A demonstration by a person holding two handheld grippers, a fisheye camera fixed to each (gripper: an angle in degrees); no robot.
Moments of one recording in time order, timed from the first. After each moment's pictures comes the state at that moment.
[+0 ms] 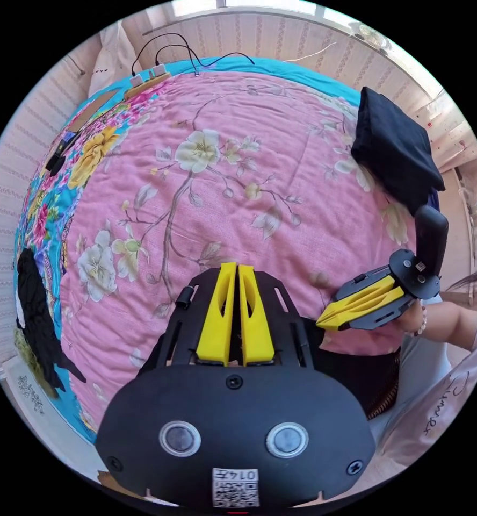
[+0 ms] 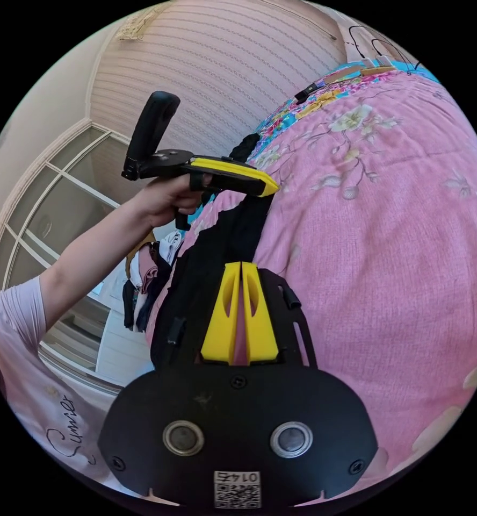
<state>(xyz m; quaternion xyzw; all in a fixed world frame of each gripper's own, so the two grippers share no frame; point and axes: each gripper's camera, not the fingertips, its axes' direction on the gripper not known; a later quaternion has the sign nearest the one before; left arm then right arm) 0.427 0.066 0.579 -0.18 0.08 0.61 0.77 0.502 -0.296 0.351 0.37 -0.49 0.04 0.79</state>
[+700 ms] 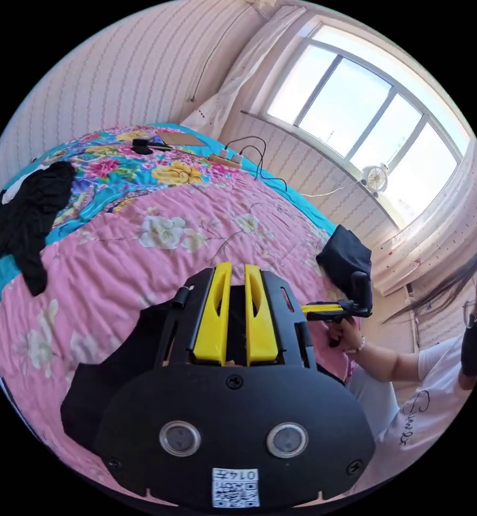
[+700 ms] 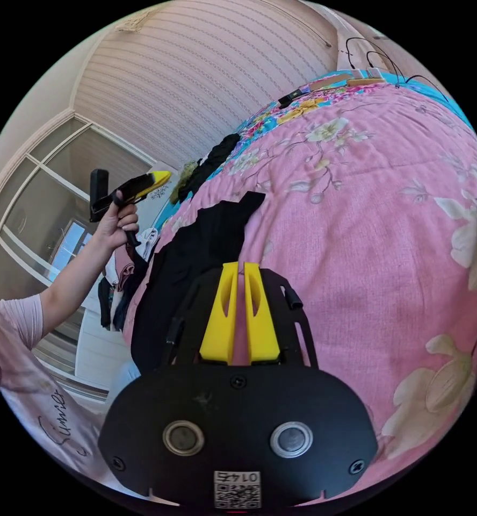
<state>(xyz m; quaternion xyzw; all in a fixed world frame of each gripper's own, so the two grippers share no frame) 0.161 -0.053 0.453 -0.03 0.30 0.37 0.88 0.417 -0.329 0.277 0.36 -0.42 0.07 0.83</state>
